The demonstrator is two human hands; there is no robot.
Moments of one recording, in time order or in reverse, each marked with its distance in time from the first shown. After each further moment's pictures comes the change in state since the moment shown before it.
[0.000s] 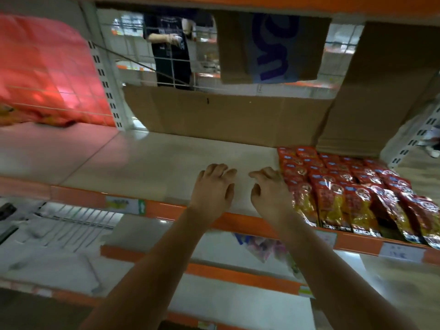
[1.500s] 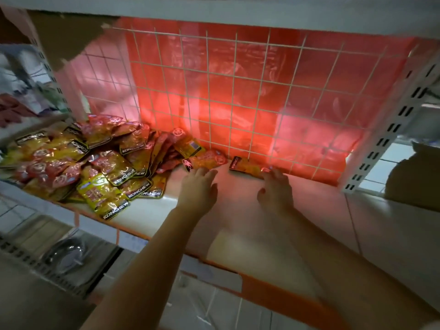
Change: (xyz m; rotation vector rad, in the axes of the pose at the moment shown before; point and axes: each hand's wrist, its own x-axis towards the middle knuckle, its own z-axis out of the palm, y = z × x) left_hand -0.072 -0.676 -0.172 0.023 0.068 -0.350; right_hand 0.271 -0.501 0.378 -0.053 -0.161 0.026
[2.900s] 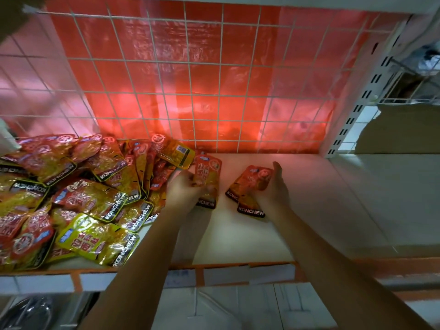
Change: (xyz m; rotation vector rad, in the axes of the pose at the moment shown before) left_hand 0.030 -0.074 -0.008 -0.818 -0.370 -0.337; right_hand -0.032 -0.072 0.020 0.479 0.171 0.581
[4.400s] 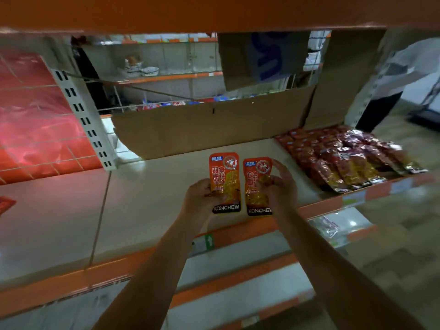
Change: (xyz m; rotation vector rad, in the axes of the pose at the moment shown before) left_hand -0.168 0.240 0.541 -0.354 -0.407 0.032; right_hand 0.056 0.328 -0.482 0.588 0.339 0.079
